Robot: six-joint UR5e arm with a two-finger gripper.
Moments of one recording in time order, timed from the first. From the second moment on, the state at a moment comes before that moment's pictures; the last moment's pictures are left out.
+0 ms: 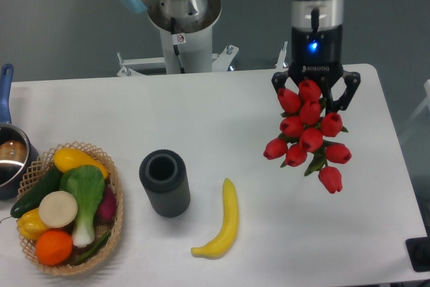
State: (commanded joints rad) arm 2.69 -1.70 -1.70 -0.85 1.45 0.90
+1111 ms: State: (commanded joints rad) arm 2.68 -2.01 -1.73 -0.84 1.66 0.82
